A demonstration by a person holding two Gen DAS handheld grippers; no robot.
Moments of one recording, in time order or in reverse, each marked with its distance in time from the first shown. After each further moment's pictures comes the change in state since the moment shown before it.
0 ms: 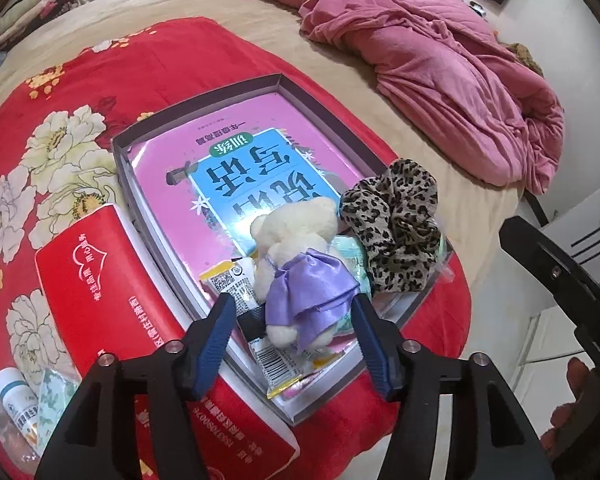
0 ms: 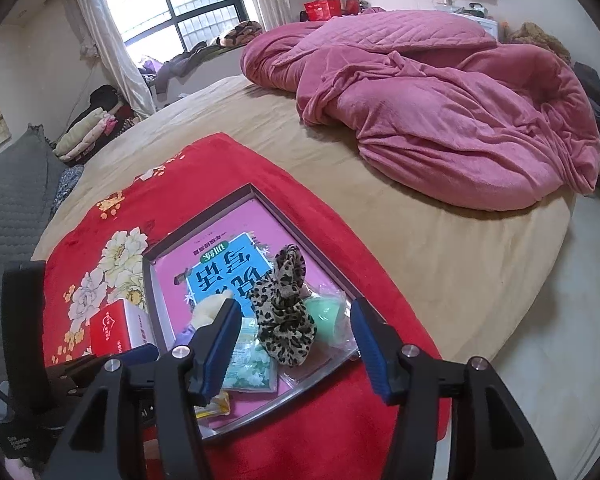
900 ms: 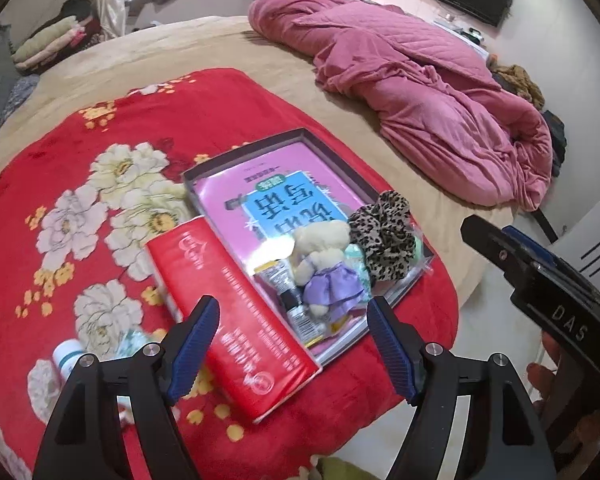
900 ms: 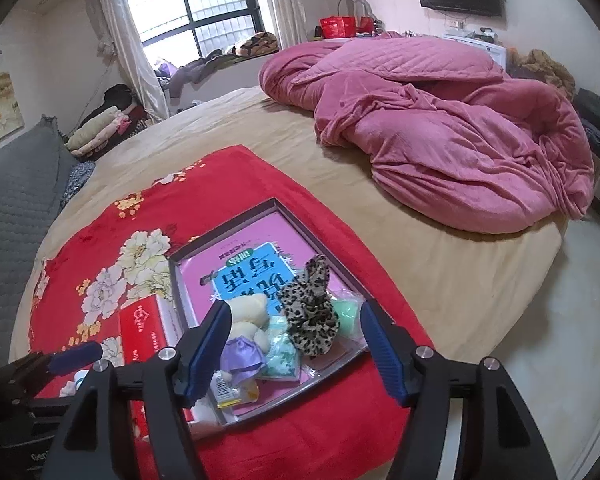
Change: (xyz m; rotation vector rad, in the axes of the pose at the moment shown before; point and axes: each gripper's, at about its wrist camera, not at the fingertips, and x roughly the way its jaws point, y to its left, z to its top) left arm -0.107 0.008 -0.037 -0.005 -0.147 0.074; right arm -0.047 0.034 -0.003 -0.062 -0.054 0.001
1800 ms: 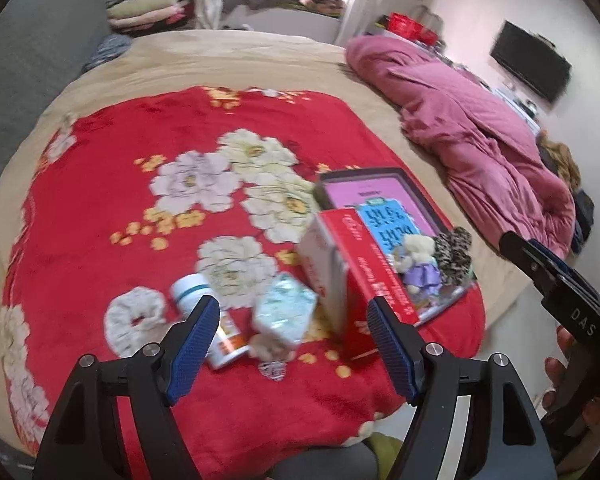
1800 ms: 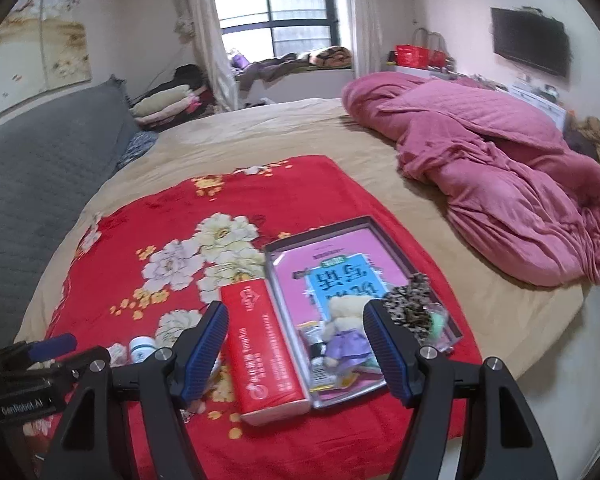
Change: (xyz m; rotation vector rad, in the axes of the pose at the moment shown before) left arm -0.109 0.136 -0.074 -0.259 -0.114 0.098; right arm -0.052 0.122 -0.020 -0.235 -0.044 0.119
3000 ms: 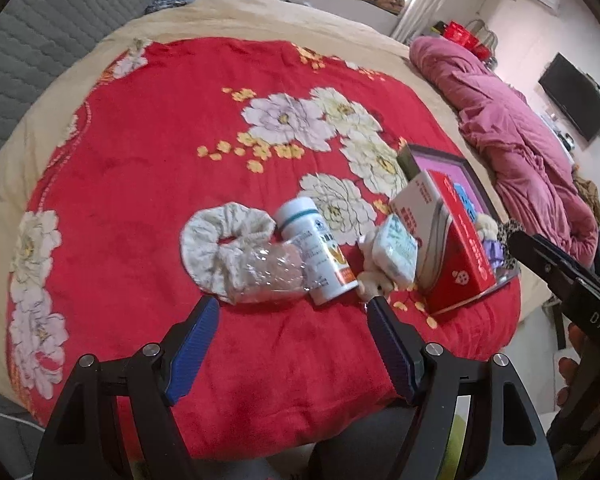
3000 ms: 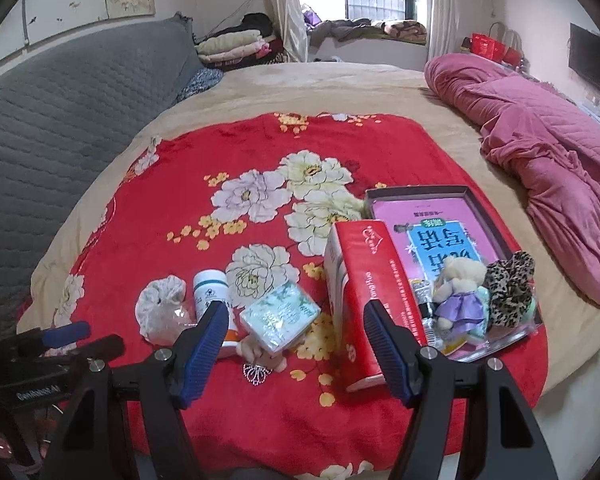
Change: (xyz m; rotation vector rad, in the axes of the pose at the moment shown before) left arm 0.013 0.106 -0.070 -0.160 0.071 0.054; right arm 0.037 0.104 -0.047 -0.177 0.157 0.139
